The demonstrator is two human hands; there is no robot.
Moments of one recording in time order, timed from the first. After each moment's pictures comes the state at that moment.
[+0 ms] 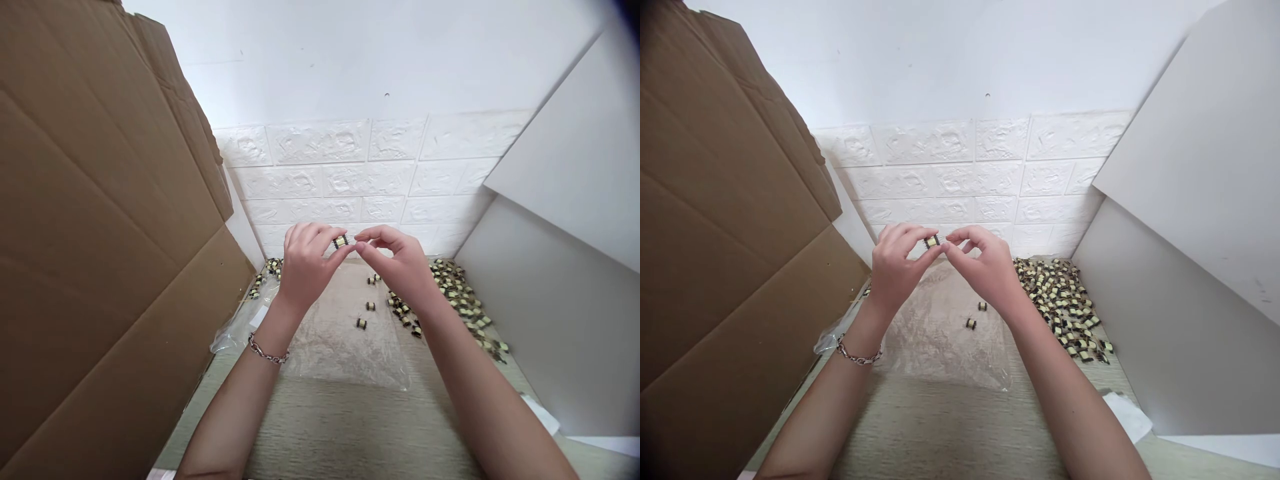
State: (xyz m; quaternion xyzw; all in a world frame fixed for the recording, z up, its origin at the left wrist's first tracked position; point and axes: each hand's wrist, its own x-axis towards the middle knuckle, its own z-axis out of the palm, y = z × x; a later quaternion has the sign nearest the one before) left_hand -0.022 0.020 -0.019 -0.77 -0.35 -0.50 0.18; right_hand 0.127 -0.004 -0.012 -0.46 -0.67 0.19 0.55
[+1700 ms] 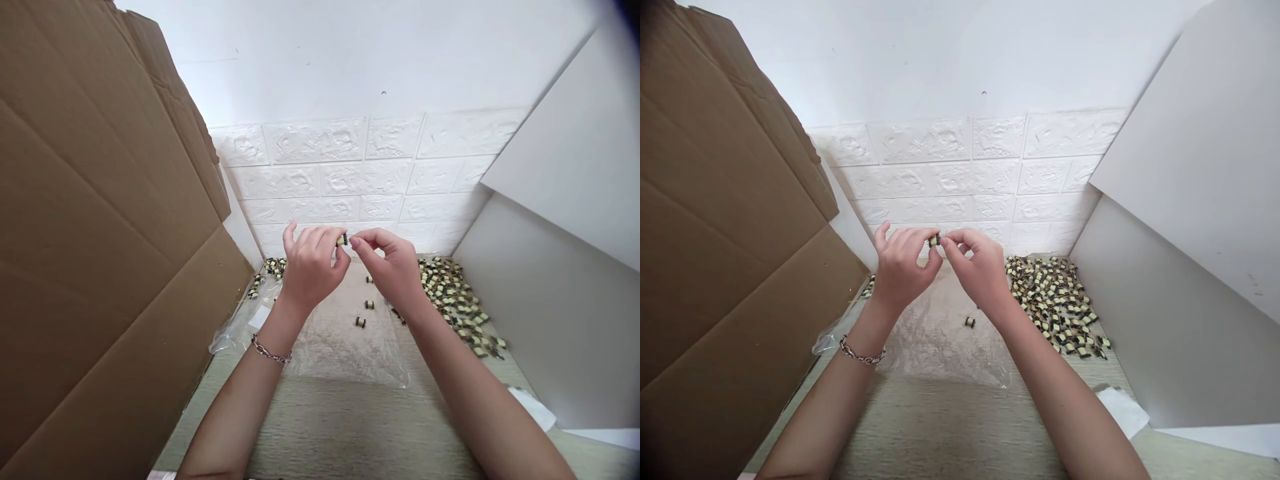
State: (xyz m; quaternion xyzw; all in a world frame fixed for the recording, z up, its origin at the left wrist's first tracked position) left_hand -0.013 0.014 -0.025 -0.77 -0.40 -0.46 0.19; right_hand 0.115 -0.004 -0.021 -0.45 -0.66 0.15 0.59
